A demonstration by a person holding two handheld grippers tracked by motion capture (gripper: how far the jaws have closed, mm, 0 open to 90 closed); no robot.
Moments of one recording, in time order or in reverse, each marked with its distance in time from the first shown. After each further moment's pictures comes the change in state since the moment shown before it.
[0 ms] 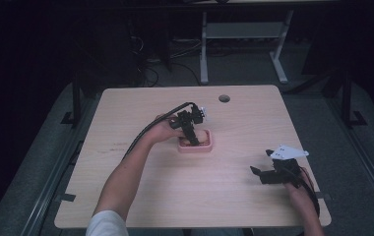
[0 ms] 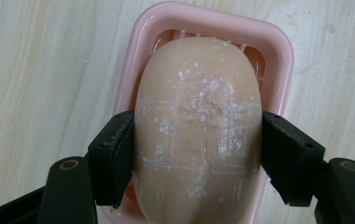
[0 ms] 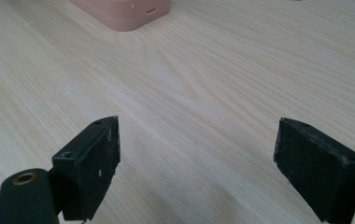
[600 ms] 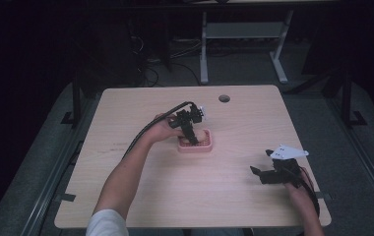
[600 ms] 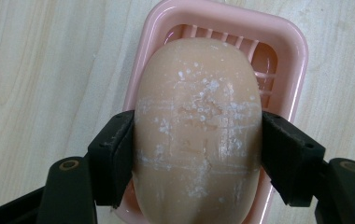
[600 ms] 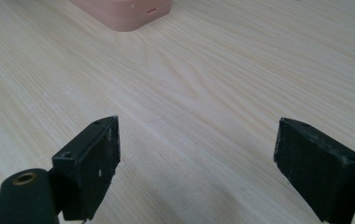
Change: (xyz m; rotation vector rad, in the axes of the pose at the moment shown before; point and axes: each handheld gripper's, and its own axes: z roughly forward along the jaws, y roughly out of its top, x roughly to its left) left arm 0.004 -0.002 0.001 -0.003 0.004 -0.016; right arm -0.001 0.000 0.001 -0.003 0.000 -0.005
